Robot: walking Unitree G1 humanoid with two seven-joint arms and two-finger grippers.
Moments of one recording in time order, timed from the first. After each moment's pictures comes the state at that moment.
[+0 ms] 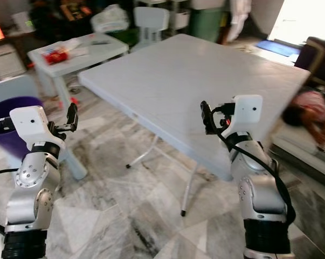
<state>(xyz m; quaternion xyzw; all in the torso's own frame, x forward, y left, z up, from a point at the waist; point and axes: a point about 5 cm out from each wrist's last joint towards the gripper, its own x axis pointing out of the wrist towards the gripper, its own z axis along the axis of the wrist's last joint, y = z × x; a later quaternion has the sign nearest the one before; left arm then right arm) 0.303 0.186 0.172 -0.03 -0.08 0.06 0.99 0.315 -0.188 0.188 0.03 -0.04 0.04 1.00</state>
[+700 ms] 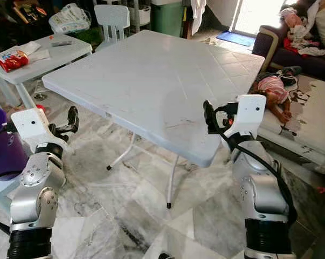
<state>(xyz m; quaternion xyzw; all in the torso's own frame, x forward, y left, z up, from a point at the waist) 0.306 0.194 0.165 -0.08 -0.04 0.11 0.99 0.316 -0.186 0.189 0.03 -0.04 0.05 1.00</state>
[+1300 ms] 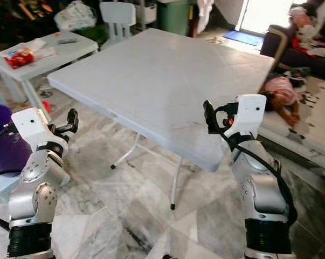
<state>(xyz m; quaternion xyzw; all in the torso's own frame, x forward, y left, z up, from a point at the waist) 0.309 0.196 0.164 -0.12 -0.02 0.11 0.99 0.316 -0.186 0.189 0.03 -0.04 0.05 1.00</state>
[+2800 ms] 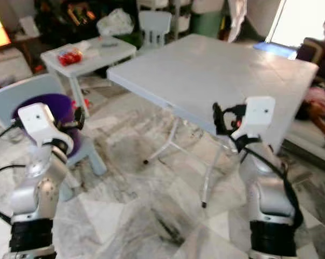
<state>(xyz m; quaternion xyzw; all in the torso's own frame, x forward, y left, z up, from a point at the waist) 0.313 0.202 0.166 -0.13 -0.01 0.11 0.99 0.317 -0.182 0.188 0.03 -0.04 0.05 1.00</state>
